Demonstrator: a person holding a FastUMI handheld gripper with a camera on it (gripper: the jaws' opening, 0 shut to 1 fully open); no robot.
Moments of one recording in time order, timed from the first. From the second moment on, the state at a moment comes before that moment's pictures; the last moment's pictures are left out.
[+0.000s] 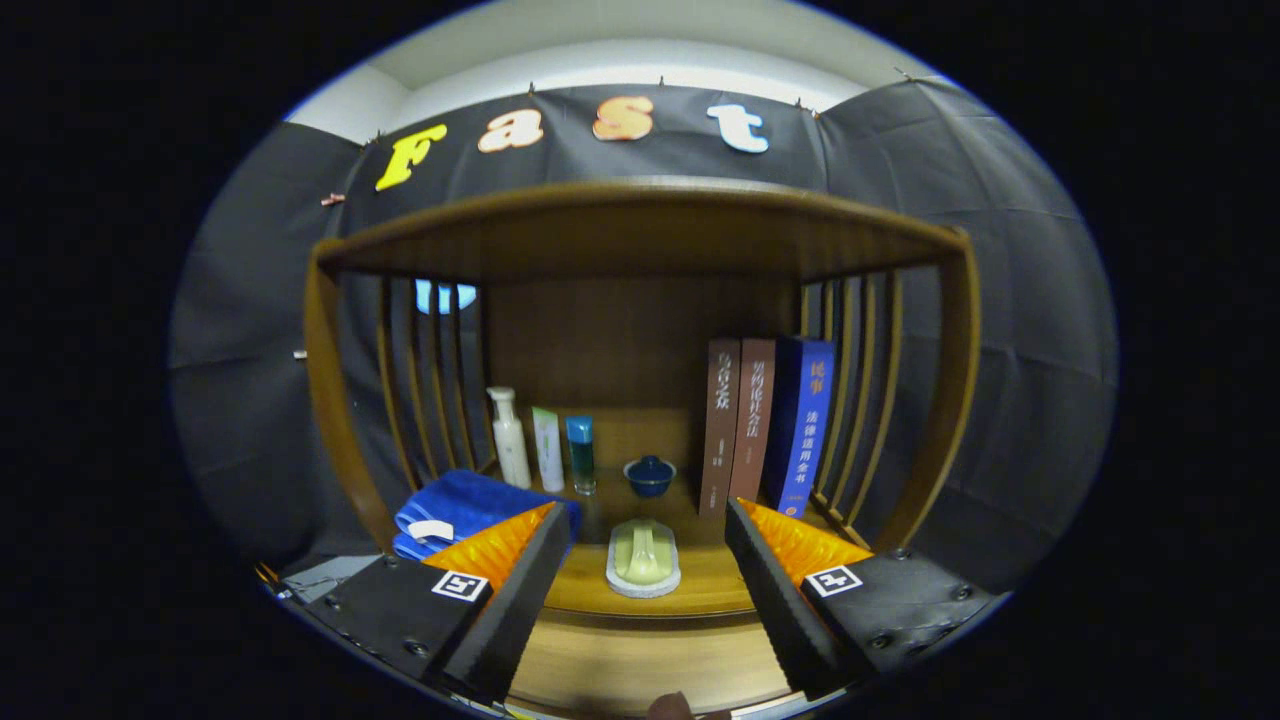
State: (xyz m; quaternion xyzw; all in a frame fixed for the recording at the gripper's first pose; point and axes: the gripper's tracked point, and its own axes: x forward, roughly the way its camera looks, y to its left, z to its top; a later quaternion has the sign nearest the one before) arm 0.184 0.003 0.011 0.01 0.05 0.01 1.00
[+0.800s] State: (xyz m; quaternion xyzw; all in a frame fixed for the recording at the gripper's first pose) arm 0.024 0.012 -0.074 0.01 -0.01 0.00 1.00
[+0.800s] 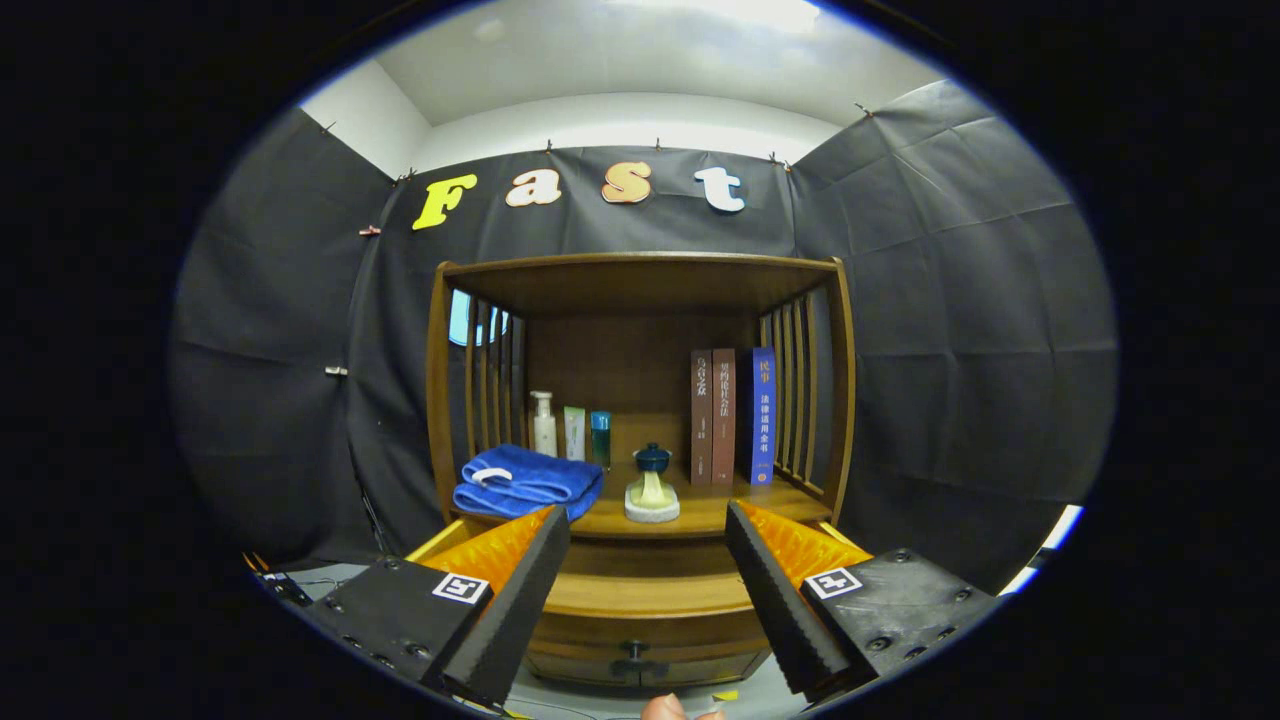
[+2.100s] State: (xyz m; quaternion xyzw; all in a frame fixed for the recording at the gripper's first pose) arm 0.062 0.020 -0.249 0.02 0.07 0.00 1.00
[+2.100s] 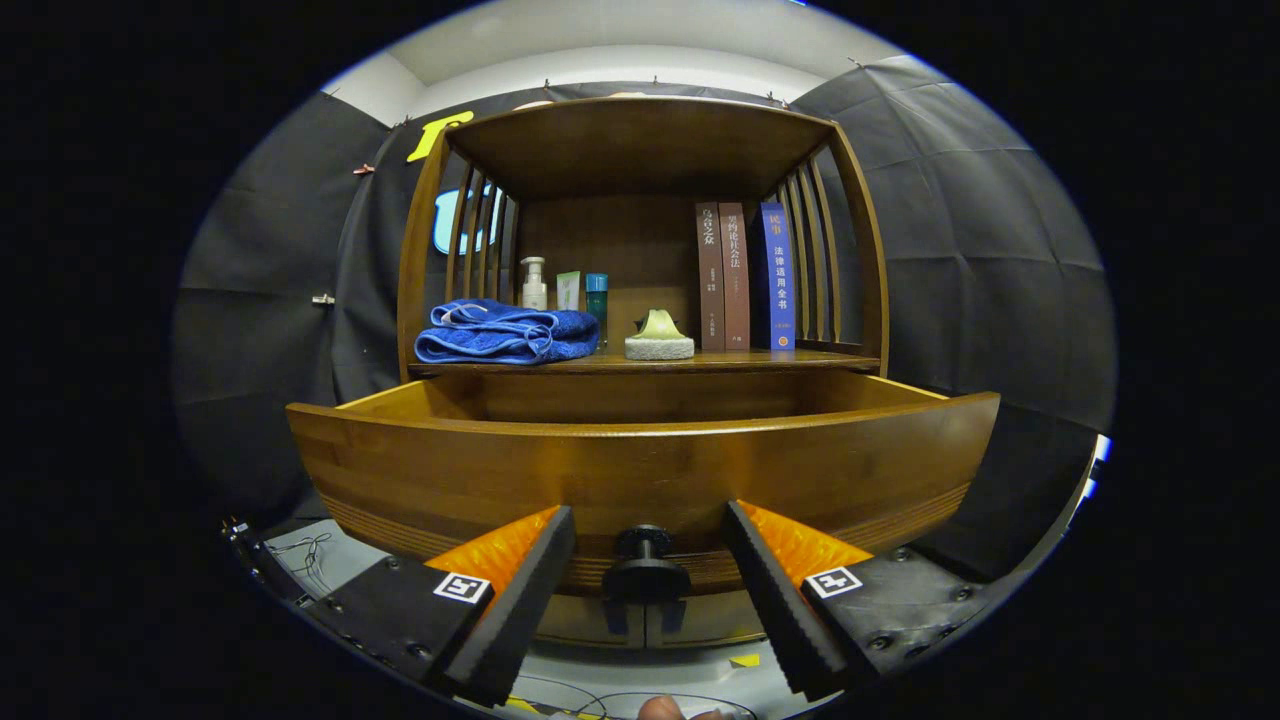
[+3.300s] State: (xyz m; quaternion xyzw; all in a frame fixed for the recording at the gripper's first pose) arm 0.189 0.021 -0.256 0.02 0.09 -0.01 1.00
